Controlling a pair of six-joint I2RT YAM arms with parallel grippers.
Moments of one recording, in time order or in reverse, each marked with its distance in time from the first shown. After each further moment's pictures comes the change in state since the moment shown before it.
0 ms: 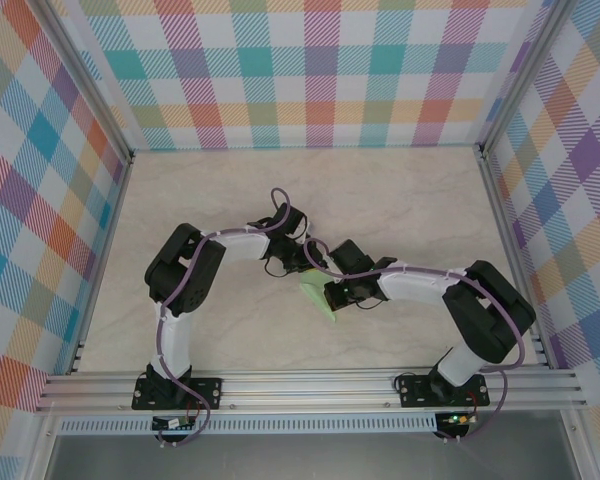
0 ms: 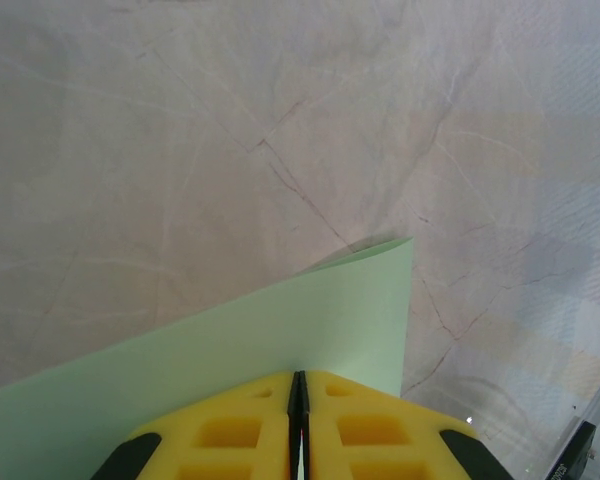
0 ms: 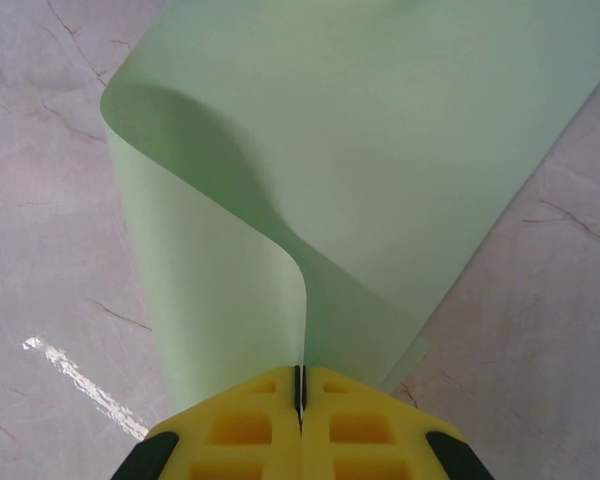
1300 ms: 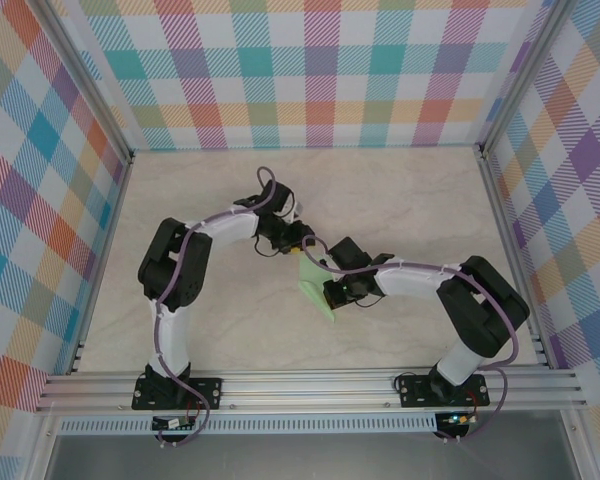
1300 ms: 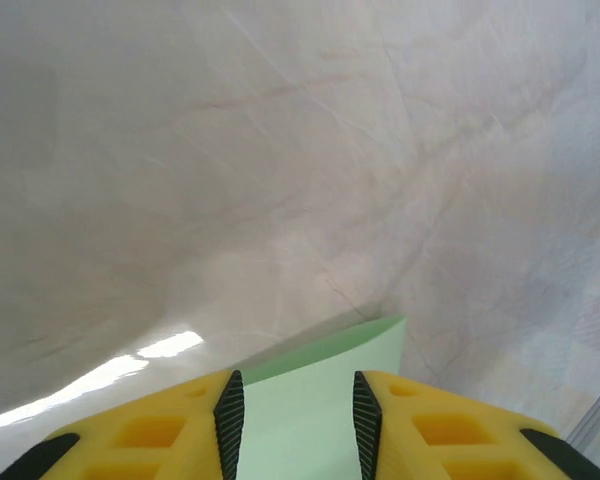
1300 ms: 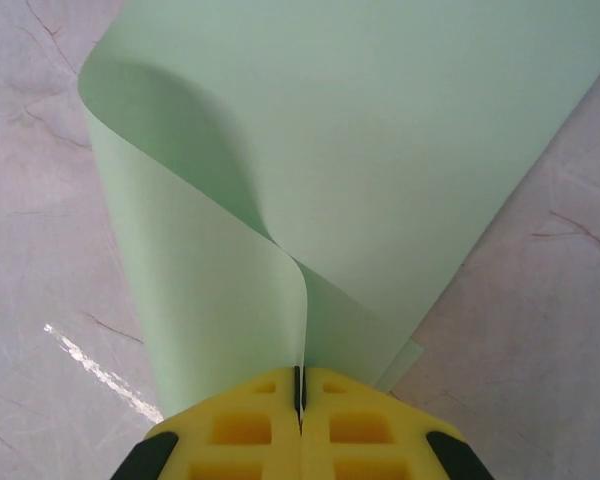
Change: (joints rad) left arm 0.156 -0.027 0.161 -0.243 -0.003 0.098; right arm -0.006 0.048 0.037 -0.030 -0.028 -0.002
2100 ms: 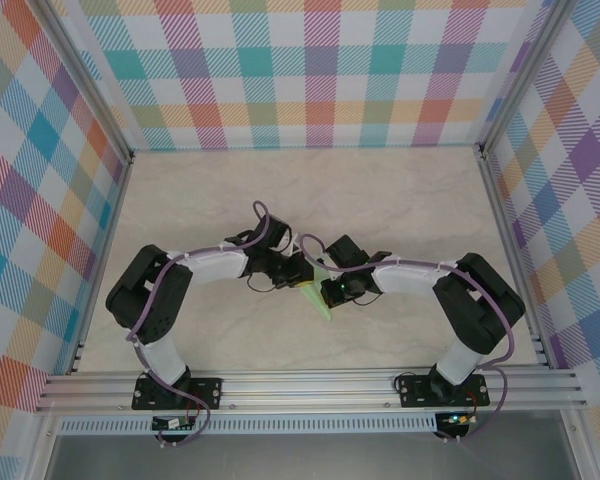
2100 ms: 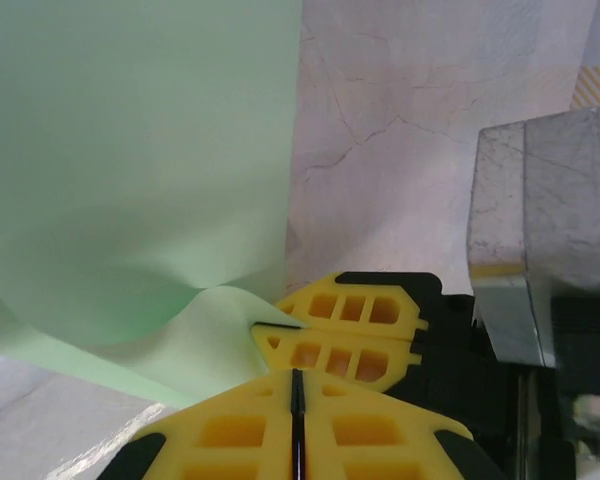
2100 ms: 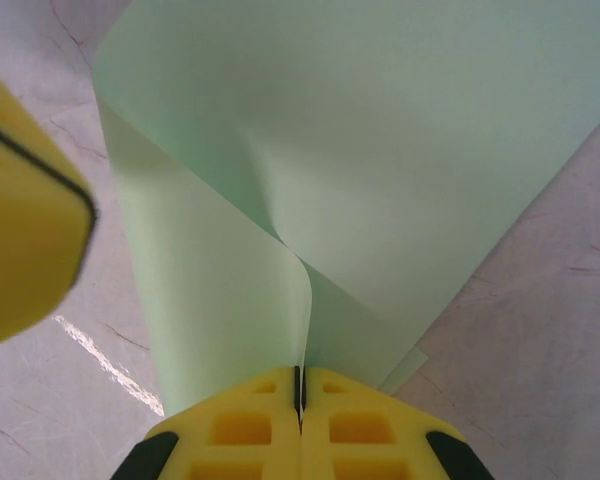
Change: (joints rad) left arm -0.167 -0.250 -0.423 0.288 0.111 -0.213; right arm -0.001 0.023 0.022 0.001 -0.023 -0.018
